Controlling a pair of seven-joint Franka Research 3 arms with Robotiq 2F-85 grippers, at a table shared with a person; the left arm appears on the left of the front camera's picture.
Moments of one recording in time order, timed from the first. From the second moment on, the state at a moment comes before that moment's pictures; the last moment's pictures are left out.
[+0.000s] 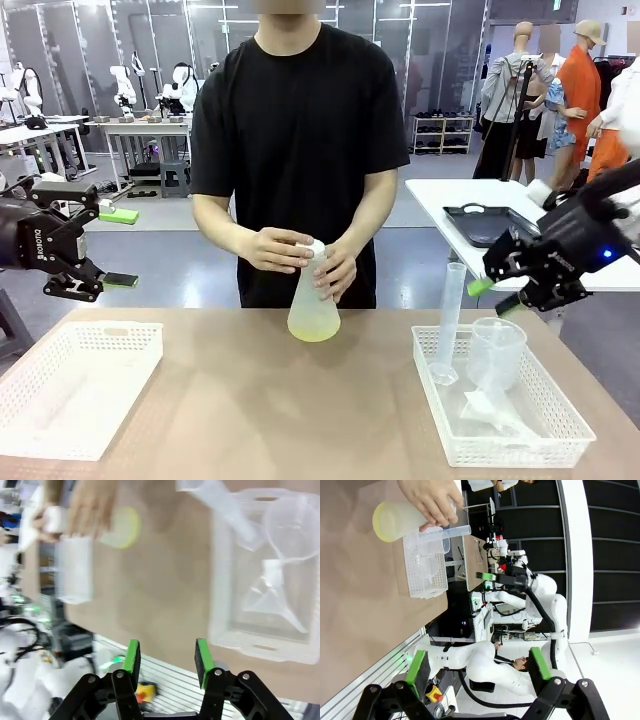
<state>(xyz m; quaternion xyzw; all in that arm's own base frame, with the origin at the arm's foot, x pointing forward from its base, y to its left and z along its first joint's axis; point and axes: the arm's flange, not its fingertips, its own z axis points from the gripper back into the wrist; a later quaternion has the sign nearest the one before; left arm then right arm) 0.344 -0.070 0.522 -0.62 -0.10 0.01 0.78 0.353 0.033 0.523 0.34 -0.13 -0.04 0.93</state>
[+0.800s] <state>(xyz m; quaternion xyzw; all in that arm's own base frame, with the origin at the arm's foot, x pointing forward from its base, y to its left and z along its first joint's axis) 0.344 -0.070 0.522 -0.62 -0.10 0.01 0.78 0.327 0.035 0.522 0.61 -0.08 -0.01 0.79</state>
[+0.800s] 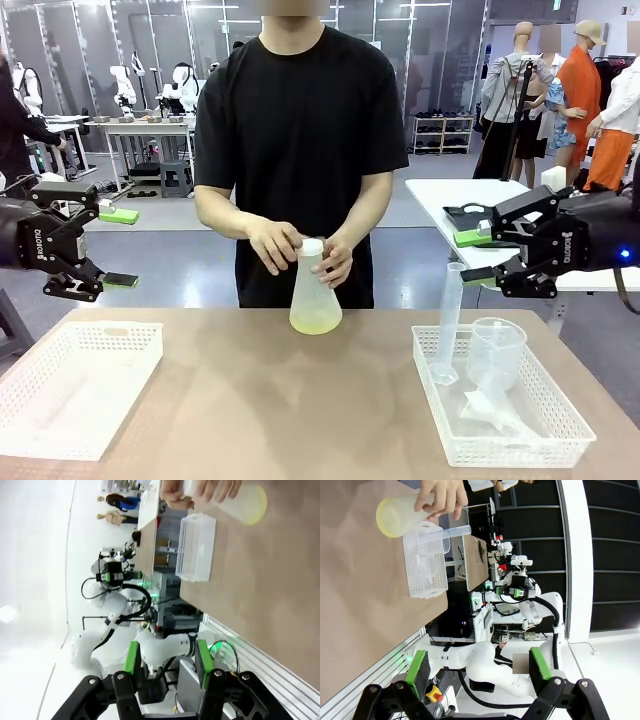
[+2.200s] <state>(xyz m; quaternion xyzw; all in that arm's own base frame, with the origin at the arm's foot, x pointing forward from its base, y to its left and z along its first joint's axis) 0.344 -0.070 0.522 -0.62 -0.10 0.01 0.78 0.324 0.023 0.520 0.62 -0.05 -0.01 0.78</state>
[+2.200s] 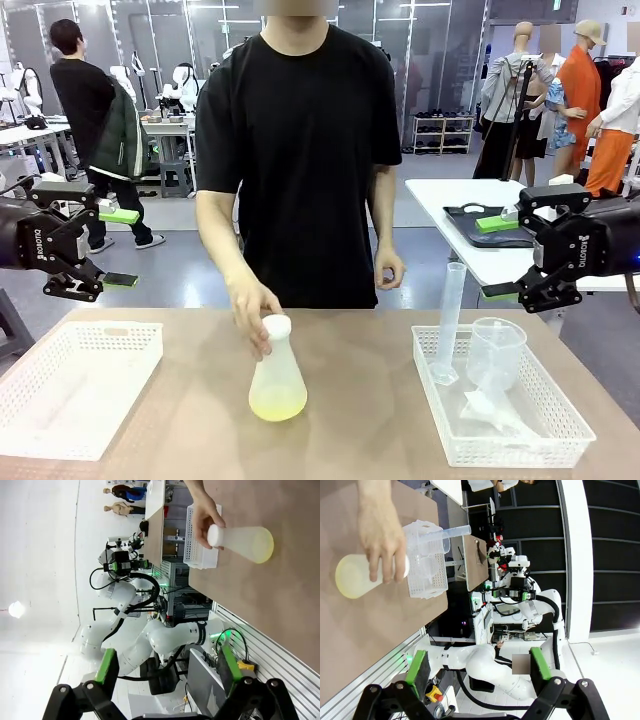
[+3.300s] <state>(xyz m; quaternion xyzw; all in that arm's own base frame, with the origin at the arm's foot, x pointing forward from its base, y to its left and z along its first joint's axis) 0.344 -0.070 0.522 -0.62 -0.10 0.01 0.78 0.324 0.024 0.520 0.62 -0.05 -0.01 0.78</state>
